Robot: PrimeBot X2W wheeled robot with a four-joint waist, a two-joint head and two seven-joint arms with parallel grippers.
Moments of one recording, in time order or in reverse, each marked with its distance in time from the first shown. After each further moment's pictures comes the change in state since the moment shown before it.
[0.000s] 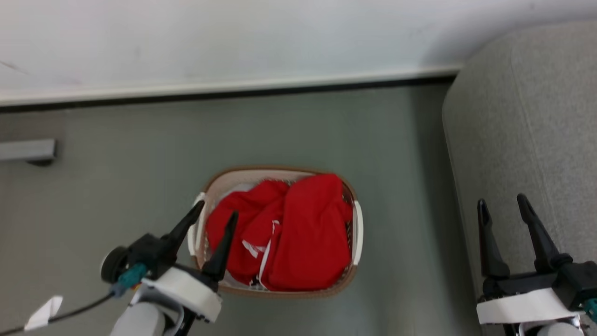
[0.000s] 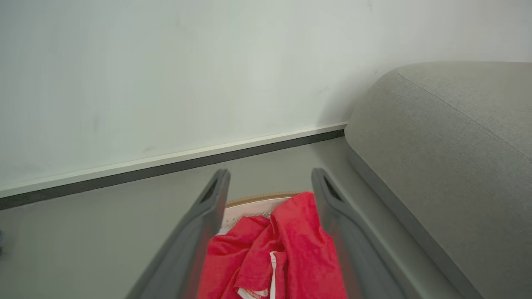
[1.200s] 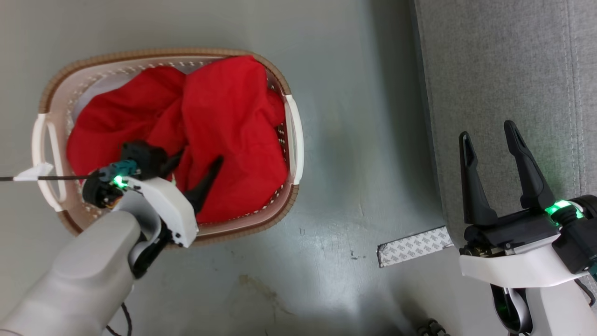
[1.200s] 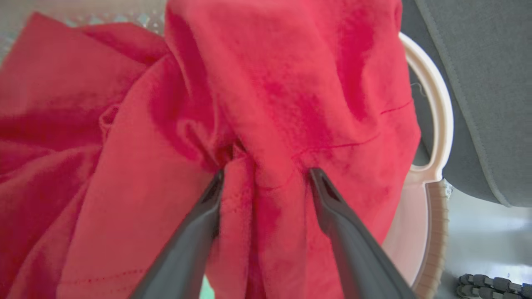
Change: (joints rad) left arm -0.598 0.269 -0.704 0.382 -0.590 0.000 0.052; right arm -0.181 -0.002 0.116 -0.143 0.056 0.000 0.000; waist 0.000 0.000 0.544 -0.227
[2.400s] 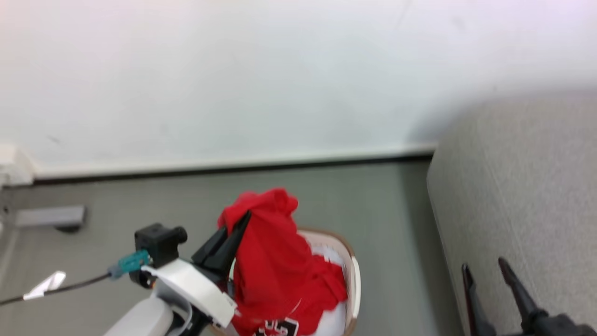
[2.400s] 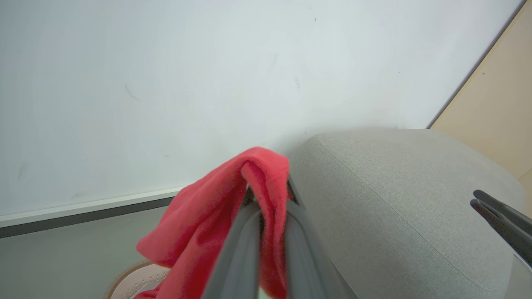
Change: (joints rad) left arm 0.441 -0.069 0.282 -0.425 0.029 0.029 -0.051; right arm 0.327 0.001 -0.082 0.176 -0.081 0.000 0.000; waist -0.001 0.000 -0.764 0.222
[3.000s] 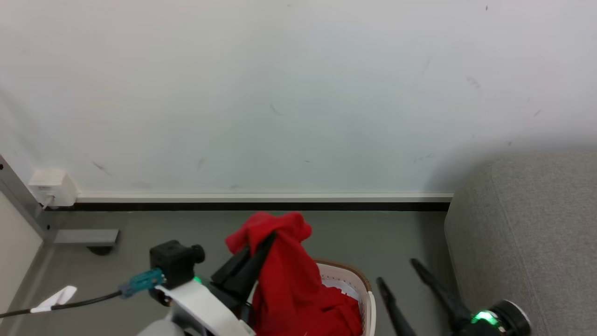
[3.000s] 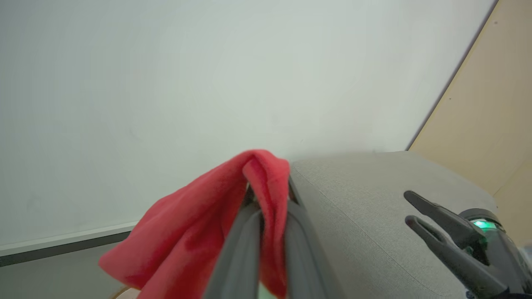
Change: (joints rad) left arm 0.098 0.040 -0.023 -0.237 -0.038 0.062 0.071; right arm -0.028 -0.042 0.300 -0.063 -0.036 0.000 0.000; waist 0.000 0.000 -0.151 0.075
